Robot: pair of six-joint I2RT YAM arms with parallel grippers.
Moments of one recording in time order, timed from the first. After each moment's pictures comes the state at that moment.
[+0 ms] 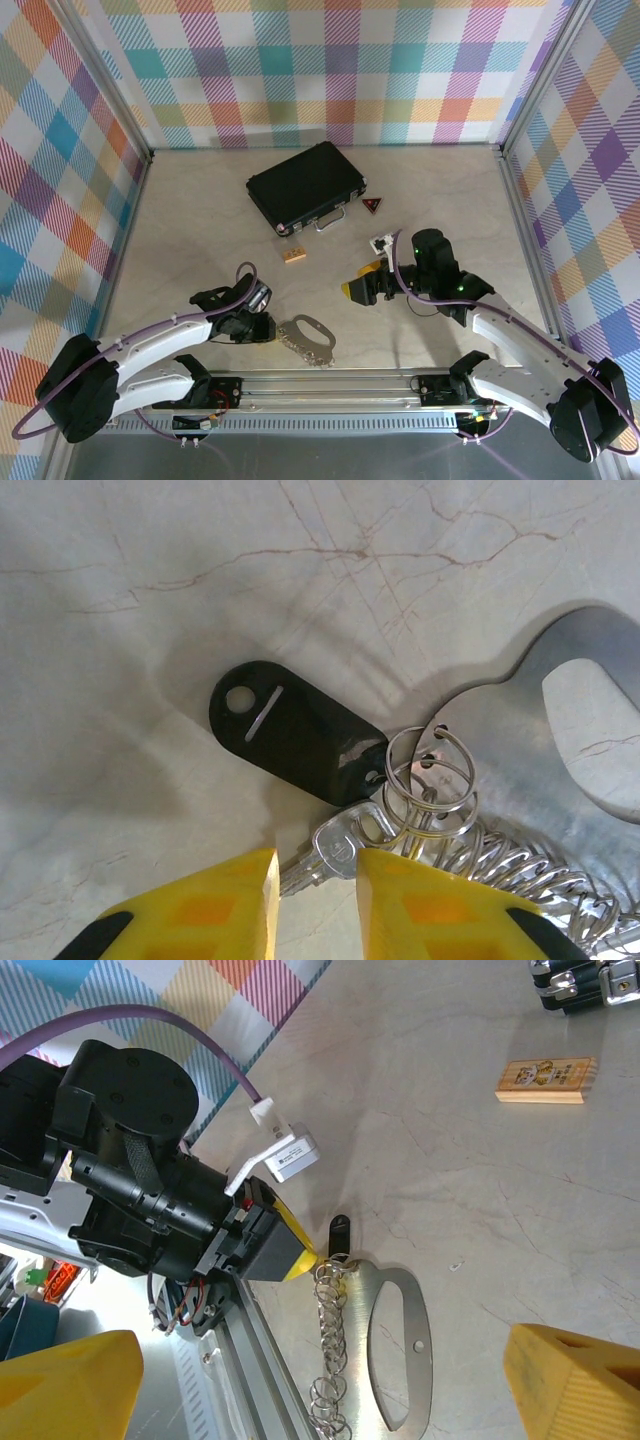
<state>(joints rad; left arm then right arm) -0.72 1.08 0.48 -0.65 0.14 -0.73 0.58 0.97 0.63 -0.20 -0.70 0.37</state>
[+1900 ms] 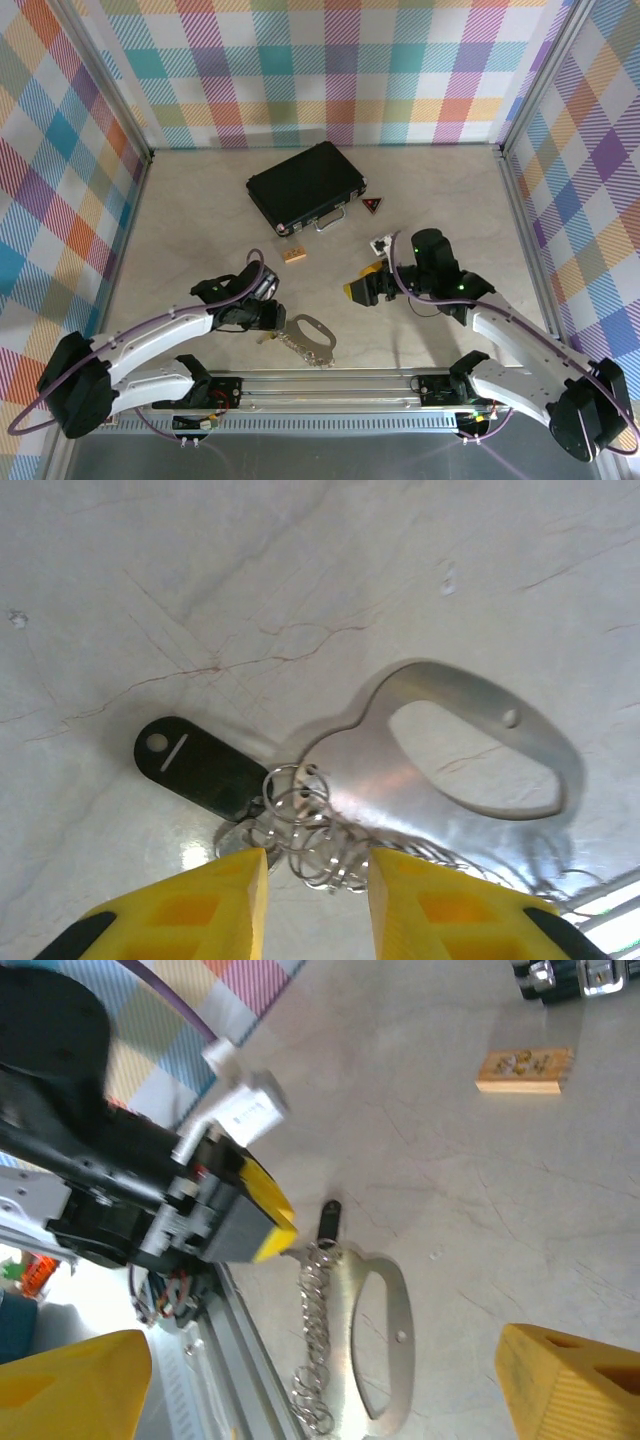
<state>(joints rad) -0.74 1.07 0.63 -0.71 0.11 -0.66 0.58 0.99 0.65 -0.26 -0.68 0.31</state>
